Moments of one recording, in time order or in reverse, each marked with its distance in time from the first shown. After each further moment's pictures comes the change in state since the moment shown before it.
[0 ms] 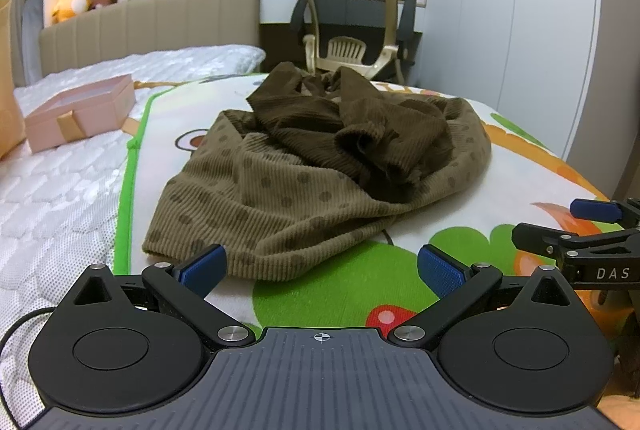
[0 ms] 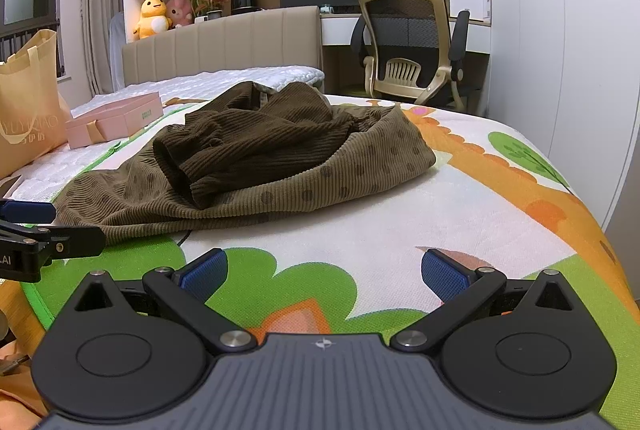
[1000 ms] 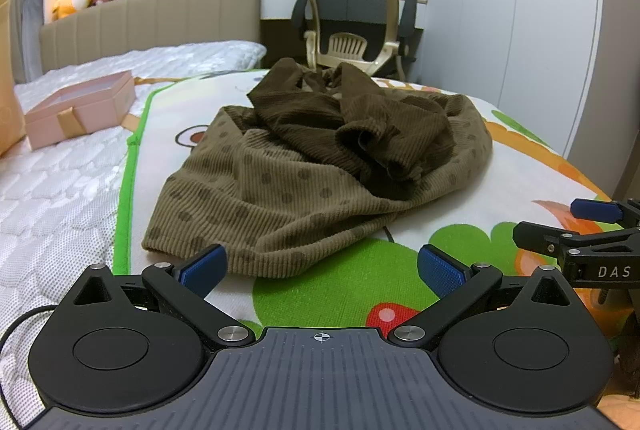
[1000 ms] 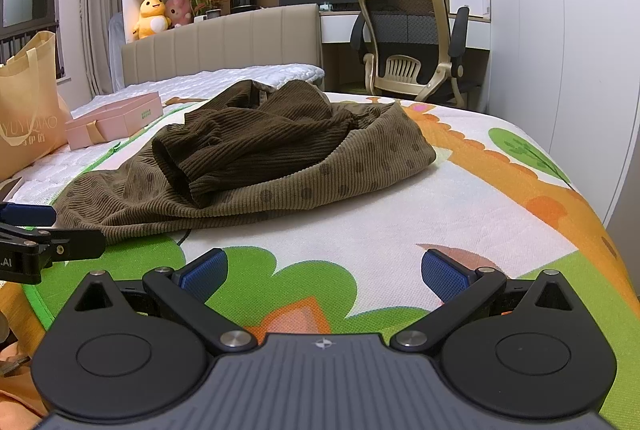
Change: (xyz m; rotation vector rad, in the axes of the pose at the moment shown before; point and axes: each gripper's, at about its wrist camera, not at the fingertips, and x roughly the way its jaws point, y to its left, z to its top) left arm 0.001 0.000 0.001 -0.004 0.015 0.001; right arm 0.000 -0.002 0.000 0.013 0.003 0.004
